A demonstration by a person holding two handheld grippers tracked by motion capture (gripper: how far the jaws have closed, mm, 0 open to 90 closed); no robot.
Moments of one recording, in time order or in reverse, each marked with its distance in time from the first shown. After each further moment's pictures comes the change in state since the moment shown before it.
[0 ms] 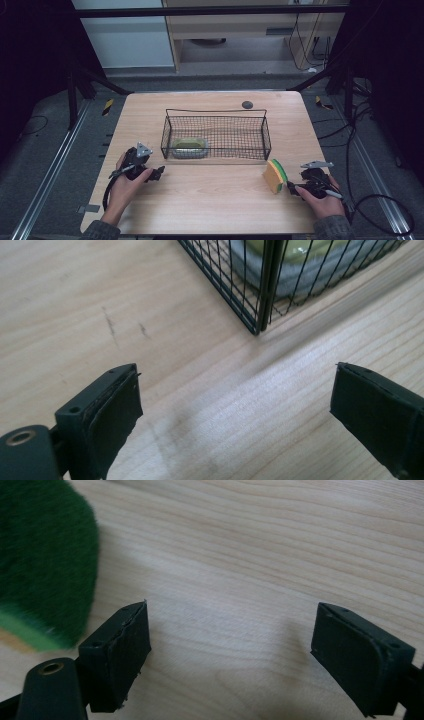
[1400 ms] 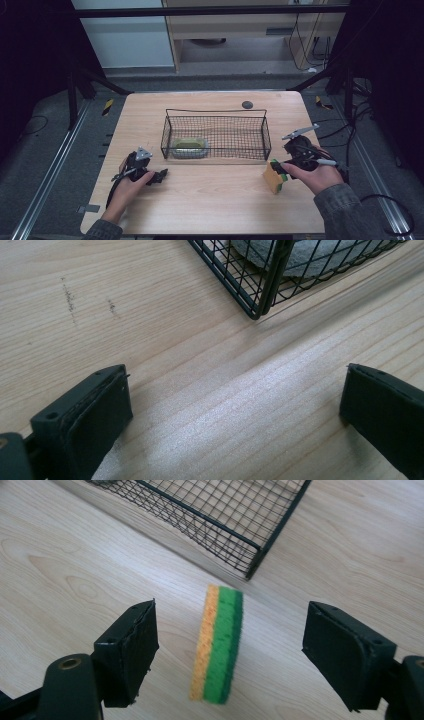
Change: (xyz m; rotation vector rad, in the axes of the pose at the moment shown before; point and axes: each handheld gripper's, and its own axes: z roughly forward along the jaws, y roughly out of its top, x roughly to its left) left arm 0.006 -0.018 0.021 -0.076 -0.071 -0.074; right arm 0.055 0.112 -0.083 0.067 0.147 -0.148
